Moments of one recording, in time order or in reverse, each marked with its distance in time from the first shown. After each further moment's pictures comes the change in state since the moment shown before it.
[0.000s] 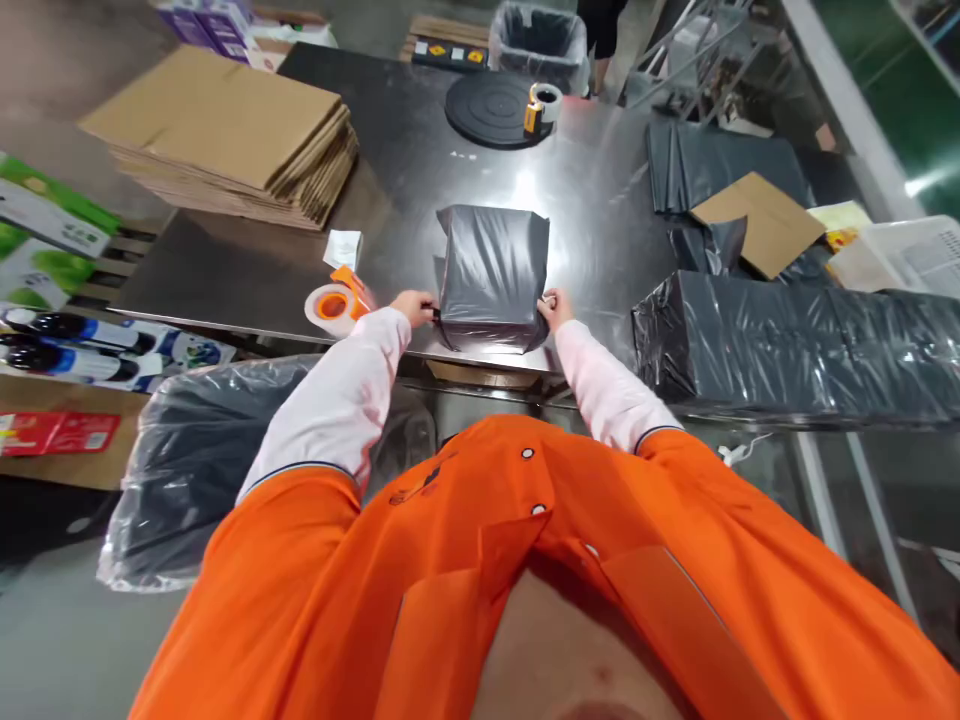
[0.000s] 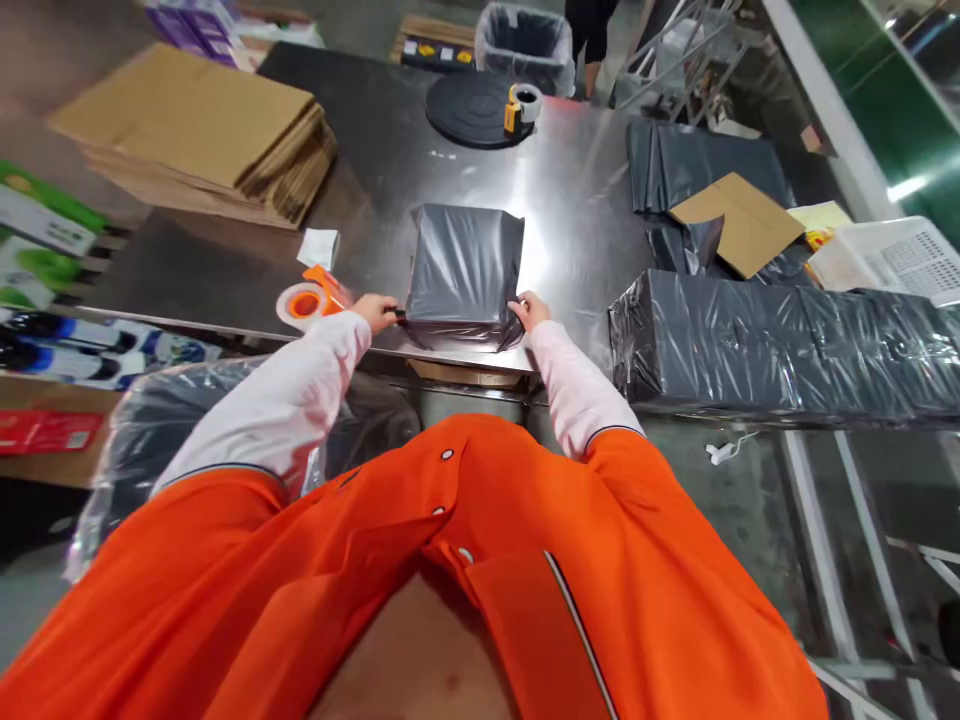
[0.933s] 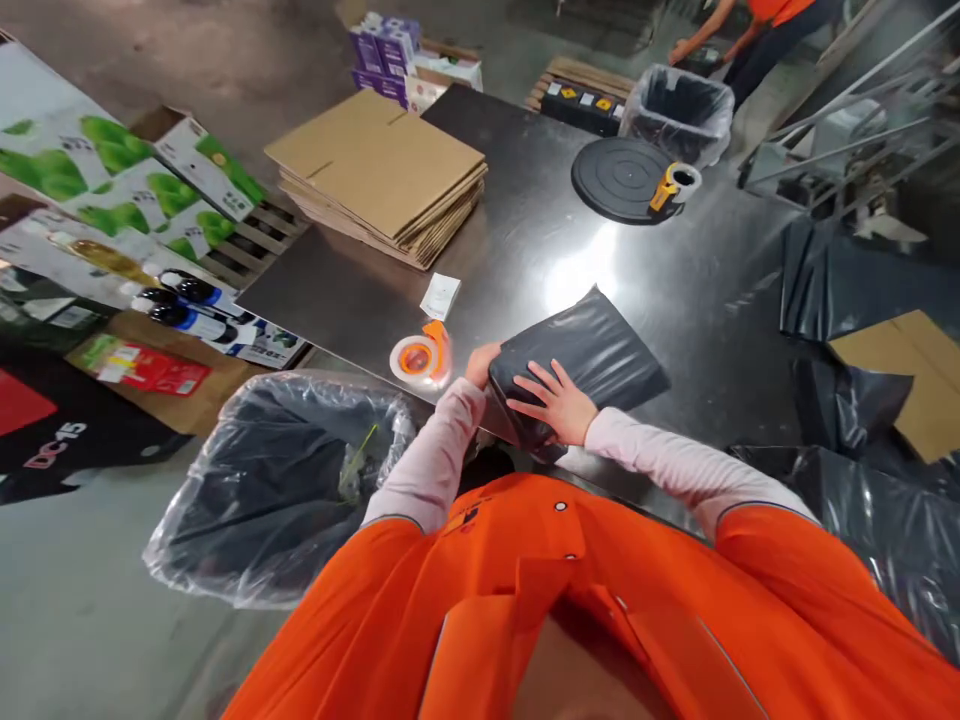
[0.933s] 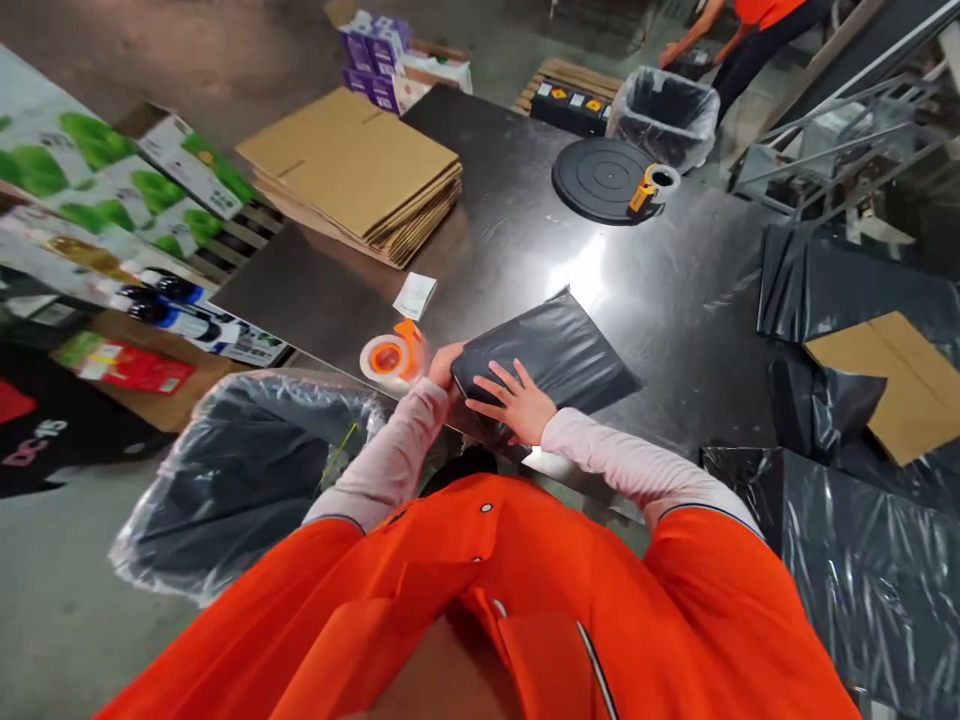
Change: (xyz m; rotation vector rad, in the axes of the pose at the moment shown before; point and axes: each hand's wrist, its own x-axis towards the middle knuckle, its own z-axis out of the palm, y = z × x) left_hand 0.053 -0.050 0.018 -0.719 0.271 -0.186; right_hand 0.054 -0.170 0.005 -0.363 -0.537 -1.110
